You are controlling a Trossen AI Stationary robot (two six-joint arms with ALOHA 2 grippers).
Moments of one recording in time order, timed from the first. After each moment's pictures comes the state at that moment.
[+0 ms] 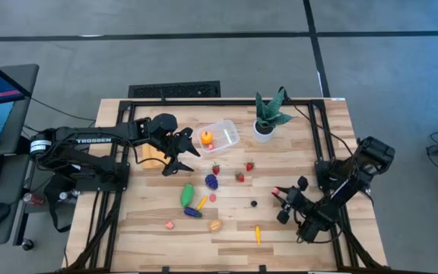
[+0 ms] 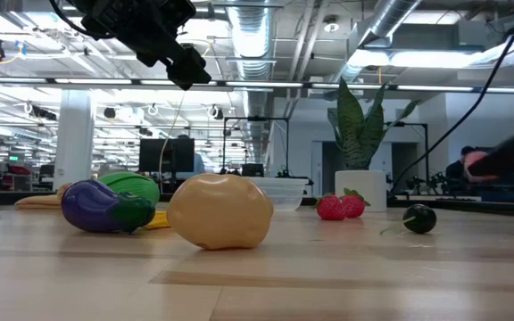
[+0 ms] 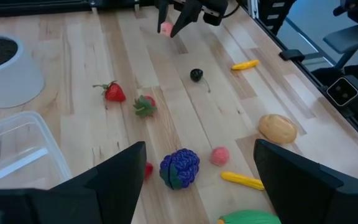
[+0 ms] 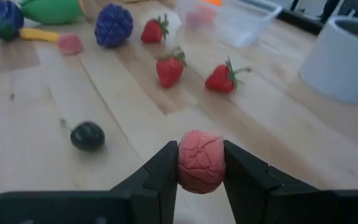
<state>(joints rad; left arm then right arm) 0.26 1.20 0.83 -0.27 0.53 0.28 0.95 1.66 0.61 -0.57 1.11 1.46</state>
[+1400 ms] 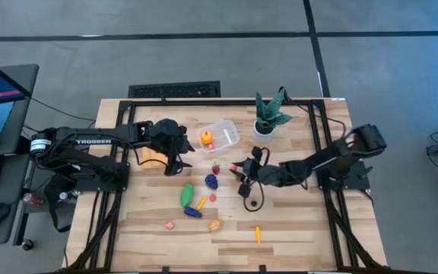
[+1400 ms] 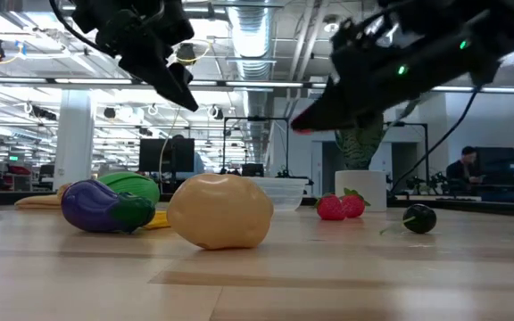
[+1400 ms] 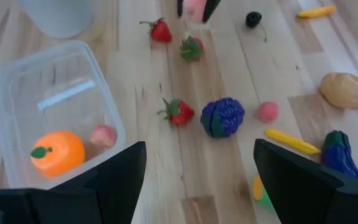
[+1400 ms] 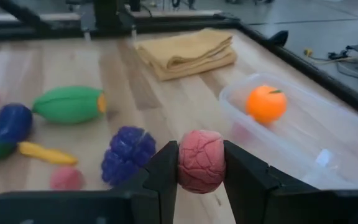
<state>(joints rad) 0.21 1.20 0.83 -0.41 0.25 0.24 0.22 1.64 0.61 0.59 0.53 0.11</state>
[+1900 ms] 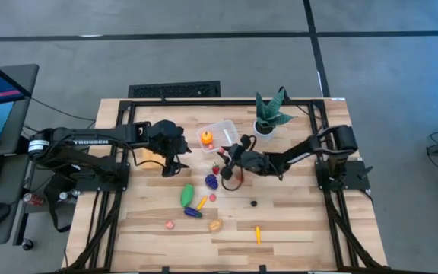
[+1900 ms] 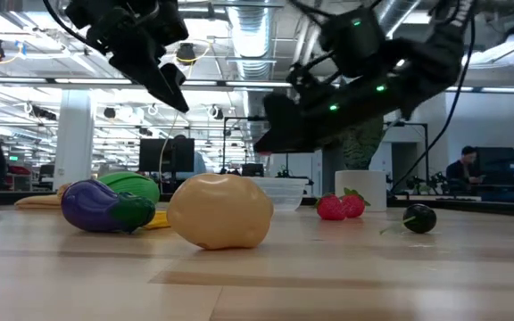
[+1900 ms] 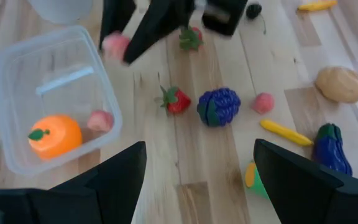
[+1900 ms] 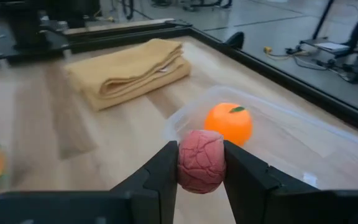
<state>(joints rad) 0.21 1.17 0.83 -0.46 0.23 0.21 0.03 1.89 0.79 0.74 0.53 0.12</state>
